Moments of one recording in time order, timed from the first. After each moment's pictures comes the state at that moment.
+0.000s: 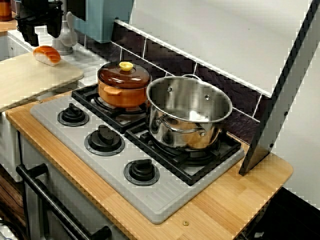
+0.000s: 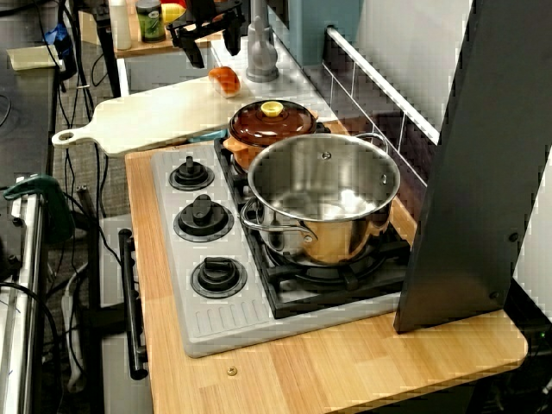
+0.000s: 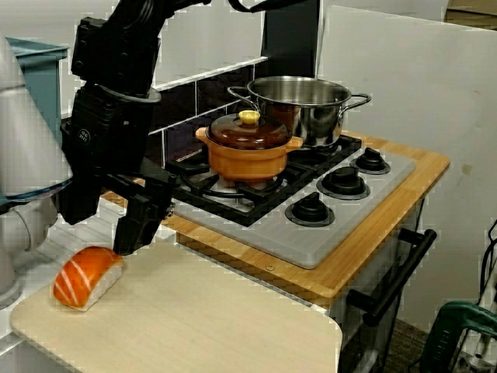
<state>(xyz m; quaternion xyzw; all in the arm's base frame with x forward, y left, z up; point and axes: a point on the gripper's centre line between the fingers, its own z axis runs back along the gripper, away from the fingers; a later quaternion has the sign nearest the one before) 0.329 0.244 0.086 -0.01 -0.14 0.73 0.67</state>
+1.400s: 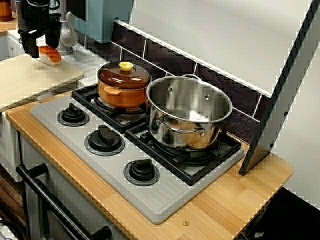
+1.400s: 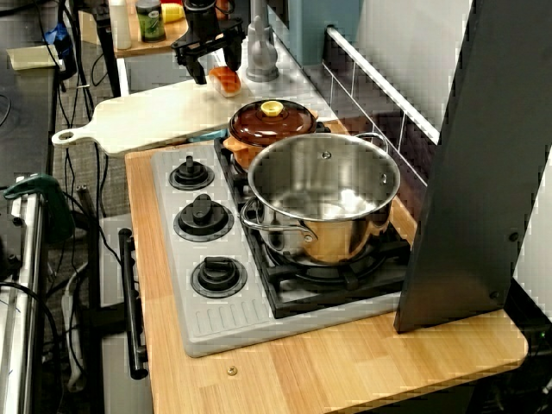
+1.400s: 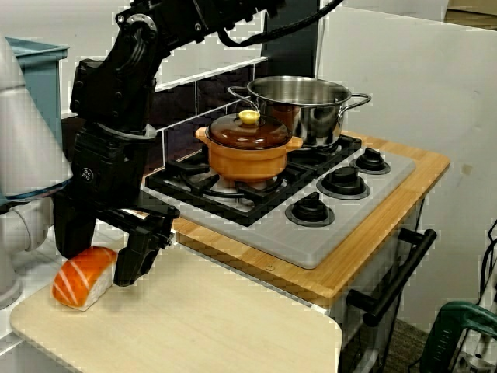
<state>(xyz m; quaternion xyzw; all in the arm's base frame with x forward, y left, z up) 0.331 0.248 0.062 0.01 -0.14 0.76 0.63</state>
